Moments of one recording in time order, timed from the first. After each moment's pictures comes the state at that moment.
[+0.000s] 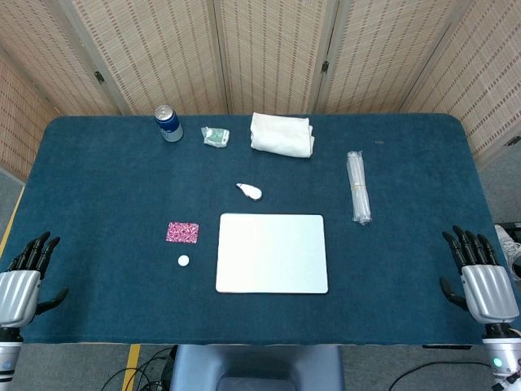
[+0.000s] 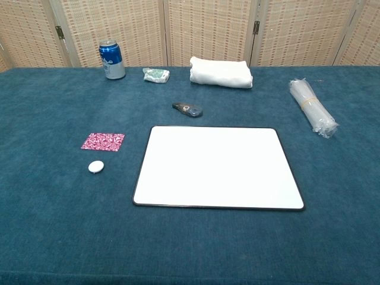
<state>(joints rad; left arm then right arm) -0.13 -1.15 -0.06 -1.57 1.47 1.45 0.10 0.07 -1.12 0.05 -1.62 -1.49 1.46 -0.12</state>
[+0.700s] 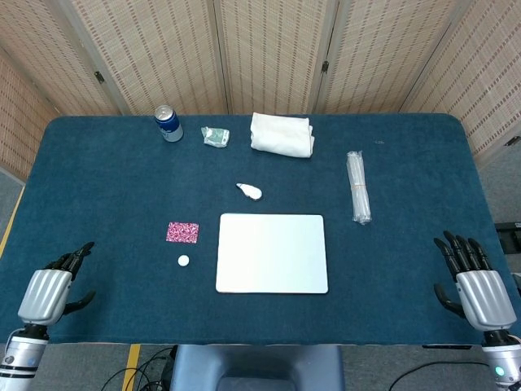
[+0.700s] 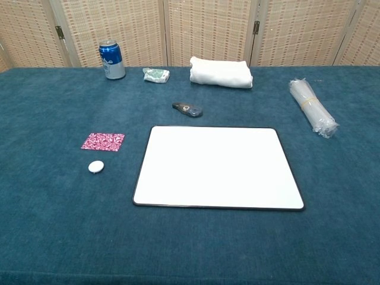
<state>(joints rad) -0.18 -1.22 -0.04 -1.58 1.55 1.41 0.12 0.07 -1.10 0.02 -1.62 -1.59 1.49 -0.06</state>
